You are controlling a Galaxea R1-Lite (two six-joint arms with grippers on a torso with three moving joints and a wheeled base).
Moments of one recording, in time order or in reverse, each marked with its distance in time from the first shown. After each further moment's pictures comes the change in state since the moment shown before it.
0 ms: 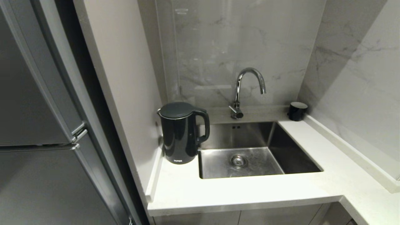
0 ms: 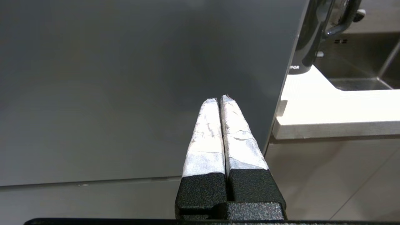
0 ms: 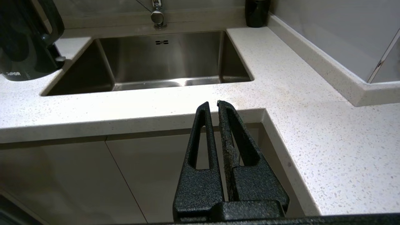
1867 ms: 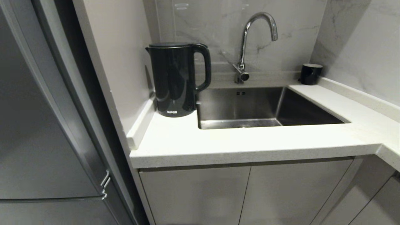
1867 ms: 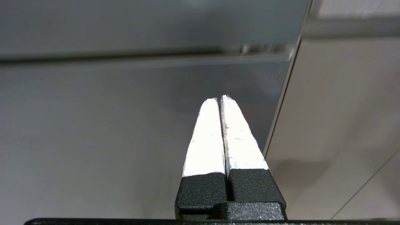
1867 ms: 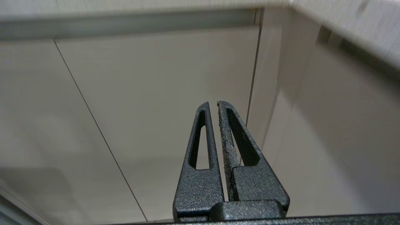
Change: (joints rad) left arm 0.001 0.000 0.000 0.000 0.000 -0.001; right arm 0.000 0.000 0.000 0.000 0.000 0.000
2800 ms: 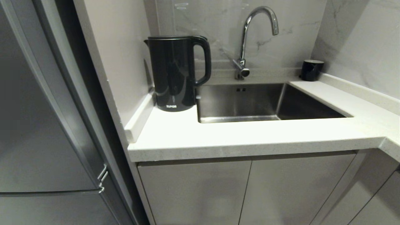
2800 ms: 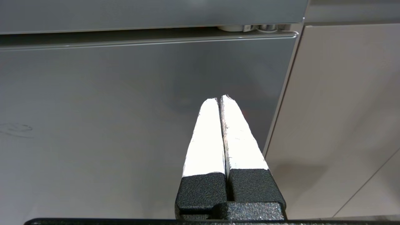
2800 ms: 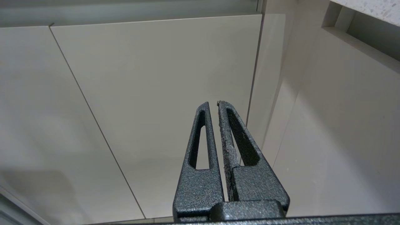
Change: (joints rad) left arm 0.000 0.000 0.000 0.000 0.000 0.000; right arm 0.000 0.000 0.000 -0.002 0.000 -0.007
